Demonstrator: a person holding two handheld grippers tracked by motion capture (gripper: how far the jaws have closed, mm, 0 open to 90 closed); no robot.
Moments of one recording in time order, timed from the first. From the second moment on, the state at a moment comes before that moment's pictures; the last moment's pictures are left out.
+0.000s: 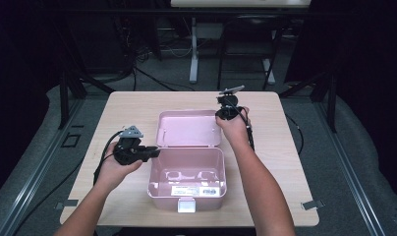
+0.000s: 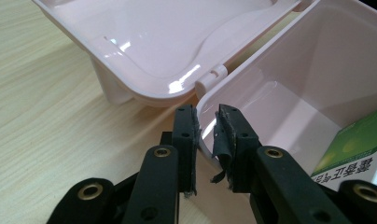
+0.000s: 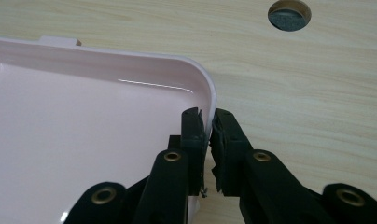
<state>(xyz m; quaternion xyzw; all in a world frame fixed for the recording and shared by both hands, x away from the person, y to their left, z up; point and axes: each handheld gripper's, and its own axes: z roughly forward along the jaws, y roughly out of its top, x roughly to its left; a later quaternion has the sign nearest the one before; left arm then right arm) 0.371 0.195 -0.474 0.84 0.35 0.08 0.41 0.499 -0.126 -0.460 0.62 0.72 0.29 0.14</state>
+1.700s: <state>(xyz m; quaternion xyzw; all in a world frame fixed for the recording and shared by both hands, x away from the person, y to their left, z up) 0.372 0.211 -0.463 0.82 0.36 0.07 0.43 0.444 -0.135 -0.384 0.56 0.72 0.36 0.20</state>
